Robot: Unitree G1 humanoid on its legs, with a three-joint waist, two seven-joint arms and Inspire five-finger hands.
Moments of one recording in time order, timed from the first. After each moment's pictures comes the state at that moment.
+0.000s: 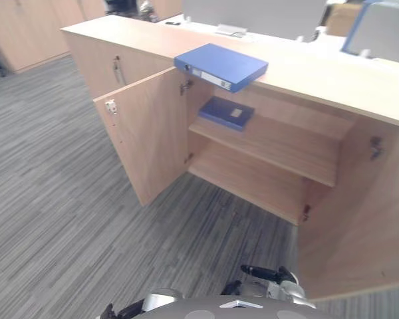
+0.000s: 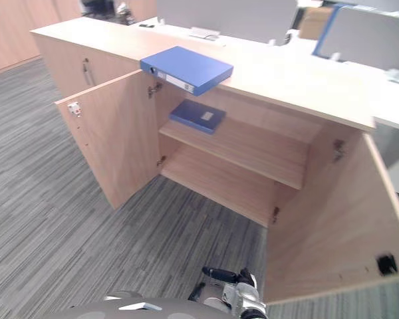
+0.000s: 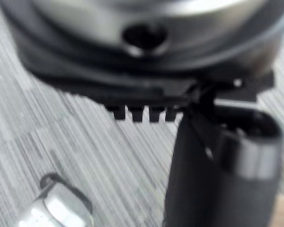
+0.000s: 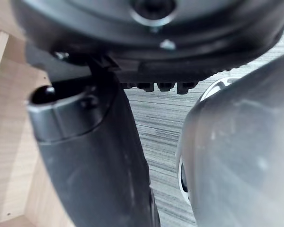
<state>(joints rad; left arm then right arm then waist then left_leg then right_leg) 0.23 0.01 0.41 1.03 -0.02 -0.04 0.18 -0.03 0.00 -0.38 1.11 -0.05 0.03 -0.14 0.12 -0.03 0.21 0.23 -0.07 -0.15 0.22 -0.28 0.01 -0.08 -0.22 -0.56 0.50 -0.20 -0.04</state>
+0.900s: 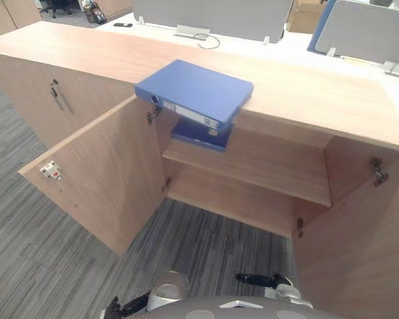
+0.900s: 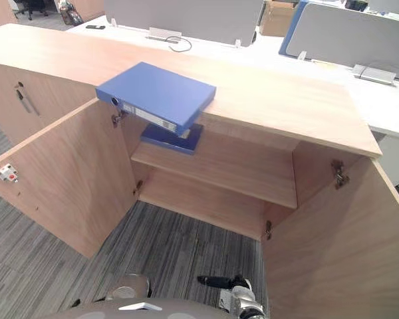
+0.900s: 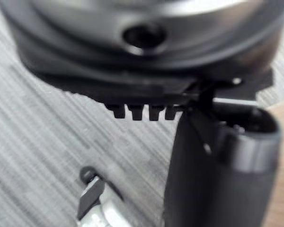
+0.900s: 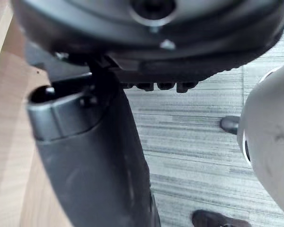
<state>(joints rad) 0.22 0.04 0.37 1.01 -0.04 -0.05 0.17 -0.06 -0.02 -0.23 1.22 -0.03 0.04 -0.12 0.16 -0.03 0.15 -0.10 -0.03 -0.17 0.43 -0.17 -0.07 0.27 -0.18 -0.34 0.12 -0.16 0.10</state>
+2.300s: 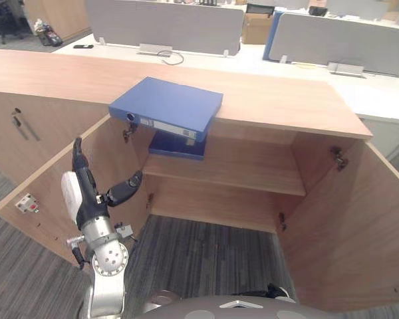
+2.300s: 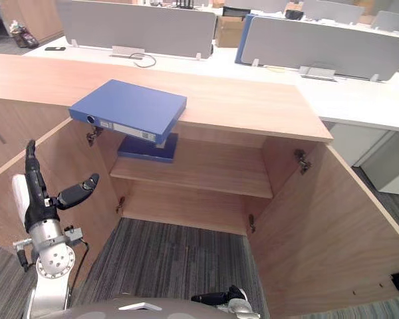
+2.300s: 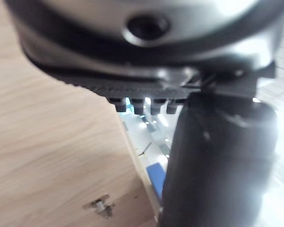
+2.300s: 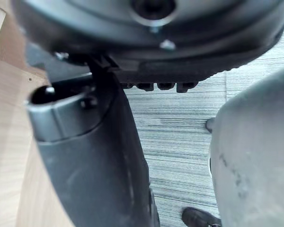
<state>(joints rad) 0.27 0.07 0.13 -0.29 0.53 -0.03 0.45 0.02 -0.03 -0.11 1.21 -0.07 0.04 -0.11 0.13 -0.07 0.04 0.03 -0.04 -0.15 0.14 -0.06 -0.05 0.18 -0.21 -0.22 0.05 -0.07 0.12</state>
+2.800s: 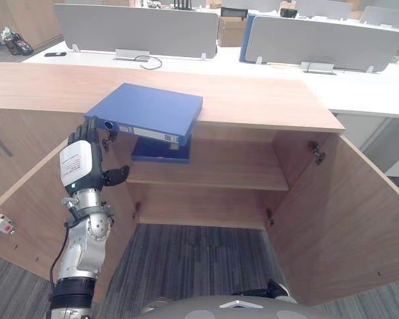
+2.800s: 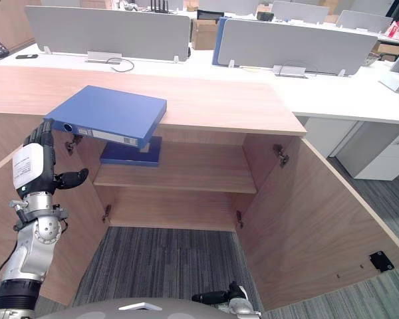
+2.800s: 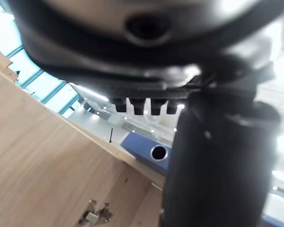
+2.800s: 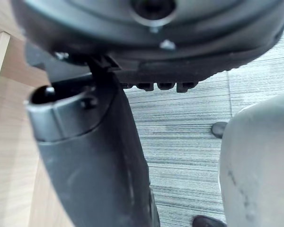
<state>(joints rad) 0.02 0.38 0.13 0.09 0.77 0.03 0.43 0.03 -0.03 -0.11 1.18 -0.14 0.03 -0.09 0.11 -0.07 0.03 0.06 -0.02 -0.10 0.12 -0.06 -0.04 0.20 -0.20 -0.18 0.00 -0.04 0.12</state>
